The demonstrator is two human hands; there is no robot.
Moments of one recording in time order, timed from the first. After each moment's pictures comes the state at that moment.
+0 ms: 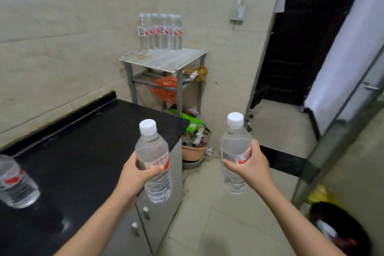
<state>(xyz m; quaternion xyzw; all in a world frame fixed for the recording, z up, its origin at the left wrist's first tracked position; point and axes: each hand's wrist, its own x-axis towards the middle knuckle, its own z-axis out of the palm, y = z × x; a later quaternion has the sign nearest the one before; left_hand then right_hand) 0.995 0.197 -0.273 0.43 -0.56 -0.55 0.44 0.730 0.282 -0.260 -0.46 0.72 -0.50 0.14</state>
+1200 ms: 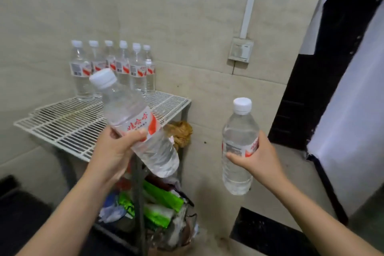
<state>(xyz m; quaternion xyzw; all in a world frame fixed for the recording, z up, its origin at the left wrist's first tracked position) 0.708 -0.280 -0.156 0.22 -0.53 -0.58 0.58 0.451 -0.165 -0.156 -0.52 0.71 -0.48 0.07</state>
